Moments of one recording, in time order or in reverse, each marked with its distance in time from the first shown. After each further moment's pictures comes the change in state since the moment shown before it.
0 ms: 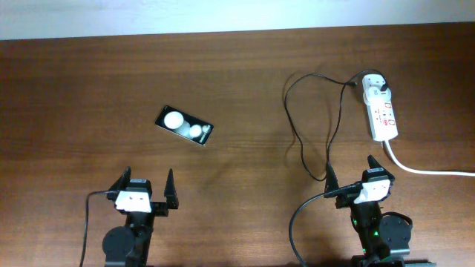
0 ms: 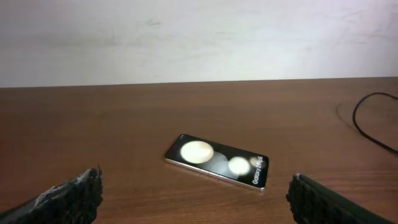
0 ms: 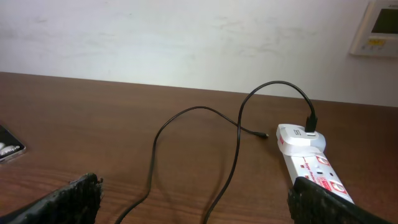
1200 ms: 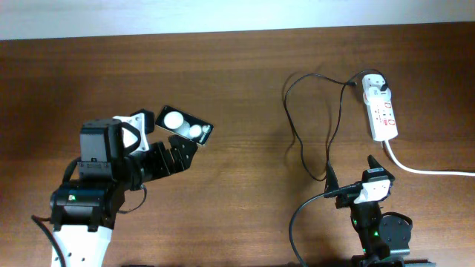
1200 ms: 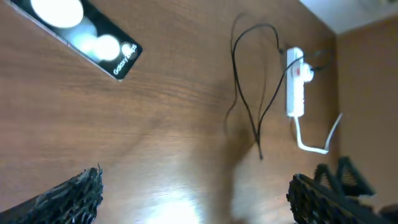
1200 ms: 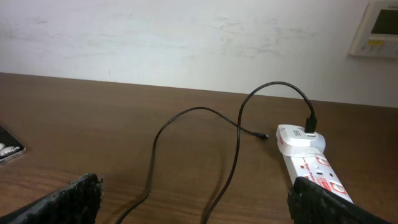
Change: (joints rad) left arm 0.000 1.004 1.040 -0.812 0.460 -0.465; right arm 0.000 -0.003 0.000 0.000 0.000 0.000
